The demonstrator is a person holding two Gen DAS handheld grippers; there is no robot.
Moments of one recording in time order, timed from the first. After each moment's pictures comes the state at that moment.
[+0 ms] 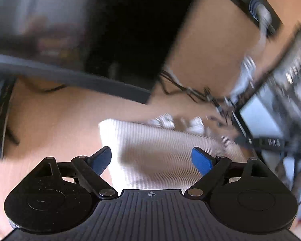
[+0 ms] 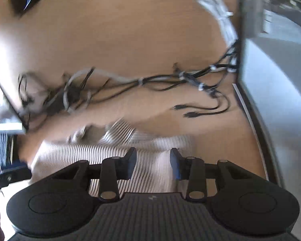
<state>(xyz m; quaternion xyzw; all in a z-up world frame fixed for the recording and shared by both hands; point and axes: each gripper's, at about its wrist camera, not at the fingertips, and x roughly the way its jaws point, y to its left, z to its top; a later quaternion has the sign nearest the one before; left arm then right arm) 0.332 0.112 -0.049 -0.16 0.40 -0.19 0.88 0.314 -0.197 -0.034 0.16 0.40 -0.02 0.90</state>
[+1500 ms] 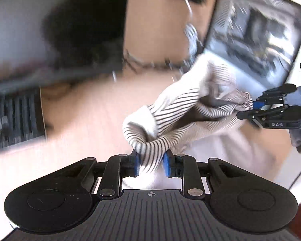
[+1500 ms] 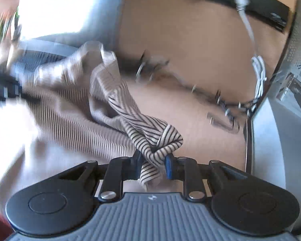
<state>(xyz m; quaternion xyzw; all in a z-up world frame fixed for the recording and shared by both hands) 0.171 0.180 -0.019 0.04 0.36 -0.32 0.87 0.143 -0.088 0.006 -0.15 0.38 0.11 0.91</state>
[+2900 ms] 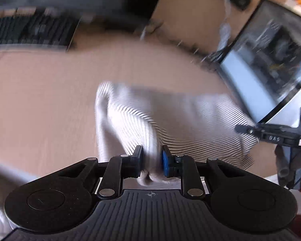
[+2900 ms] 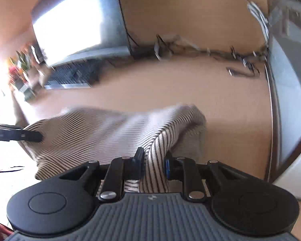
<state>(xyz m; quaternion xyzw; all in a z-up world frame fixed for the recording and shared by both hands) 0.072 0.145 -0.050 -0.10 0.44 -0.17 0.88 0.118 -0.182 -0.024 0.04 0.40 0.19 0.89</state>
